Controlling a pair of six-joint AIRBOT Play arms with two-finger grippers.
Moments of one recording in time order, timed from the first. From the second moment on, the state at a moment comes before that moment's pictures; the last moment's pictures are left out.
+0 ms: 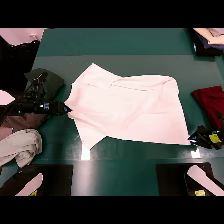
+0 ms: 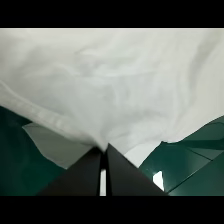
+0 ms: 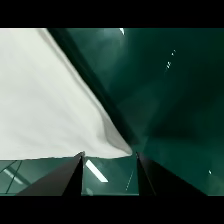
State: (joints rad) left arm 0.03 -0.96 0.79 0.84 -1.14 -1.20; right arm -0.78 -1.06 0.60 -1.28 1.43 1.32
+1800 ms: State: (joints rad) left arm 0.03 -0.87 2.20 0.83 -1.11 -1.23; right arm -0.35 -0.77 1.91 -0.91 1.17 1.40
